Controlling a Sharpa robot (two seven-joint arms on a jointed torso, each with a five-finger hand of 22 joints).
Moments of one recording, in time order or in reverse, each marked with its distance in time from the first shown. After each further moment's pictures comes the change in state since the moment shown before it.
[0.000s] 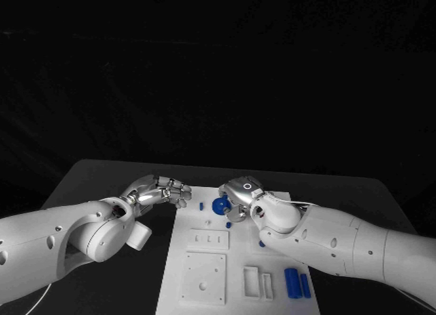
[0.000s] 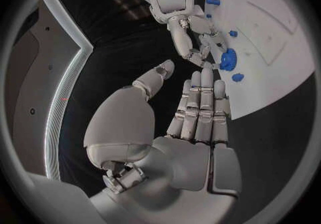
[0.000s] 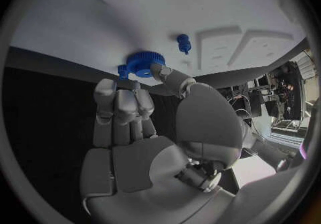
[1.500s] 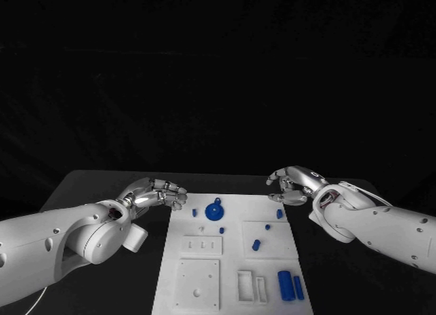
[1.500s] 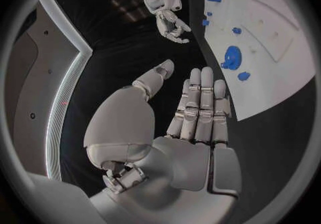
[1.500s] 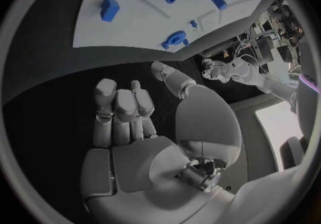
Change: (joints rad) left arm -0.002 0.001 -0.001 -0.033 0.000 0.005 0.000; left_hand 0.003 0.003 -0.004 0.001 0.000 0.010 -0.001 0.000 0.000 0.076 -0.032 0.016 0.023 0.023 -0.008 -0.003 0.012 0.000 0.000 0.000 0.000 0.000; right arm 0.032 -0.347 0.049 0.066 0.602 -0.029 0.379; right_hand -0.021 0.043 -0.114 -0.057 0.096 0.005 -0.005 0.017 0.010 0.000 0.000 0.013 0.000 0.001 0.001 -0.008 0.022 0.000 -0.002 -0.006 0.000 0.000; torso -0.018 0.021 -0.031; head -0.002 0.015
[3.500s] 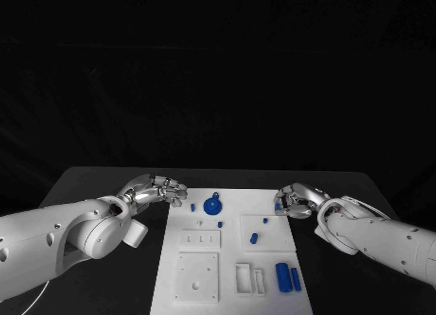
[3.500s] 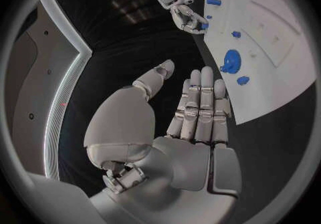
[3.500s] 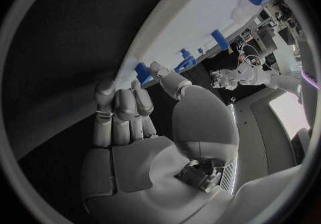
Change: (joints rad) left arm -0.011 -0.001 0.000 -0.006 0.000 0.014 0.000; left_hand 0.001 0.001 -0.006 -0.002 0.000 0.007 0.000 -0.004 -0.001 -0.033 0.022 -0.027 0.005 0.000 0.003 0.011 0.015 -0.007 0.009 -0.009 -0.004 -0.005; right arm -0.110 0.054 0.000 -0.161 0.094 0.084 0.062; right_hand 0.020 0.049 0.004 -0.018 -0.198 0.019 -0.004 0.007 0.001 -0.014 0.004 -0.007 0.000 -0.004 0.004 -0.016 0.019 0.000 -0.010 0.010 -0.011 0.000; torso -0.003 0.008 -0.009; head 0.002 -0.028
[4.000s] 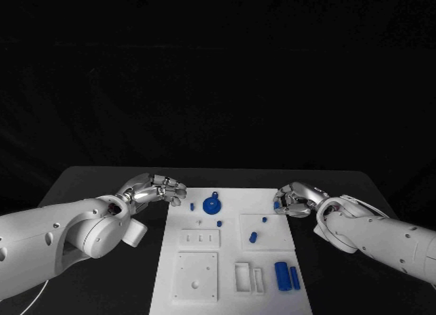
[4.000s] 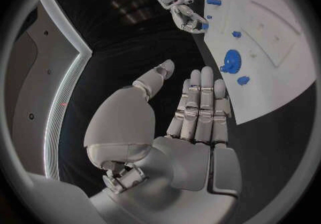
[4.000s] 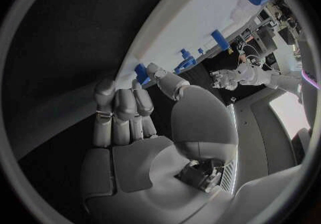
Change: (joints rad) left arm 0.000 -0.001 0.000 0.000 0.000 0.000 0.000; left_hand 0.000 0.000 0.000 0.000 0.000 0.000 0.000 0.000 0.000 0.000 0.000 0.000 0.000 0.000 0.000 0.000 0.000 0.000 0.000 0.000 0.000 0.000; right arm 0.000 0.002 0.000 -0.001 -0.001 0.004 -0.002; right_hand 0.014 0.014 0.043 0.004 -0.042 0.036 -0.011 0.016 0.006 0.004 -0.011 0.000 0.000 0.002 -0.009 -0.004 0.004 0.000 -0.001 0.002 0.000 0.000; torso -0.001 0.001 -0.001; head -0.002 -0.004
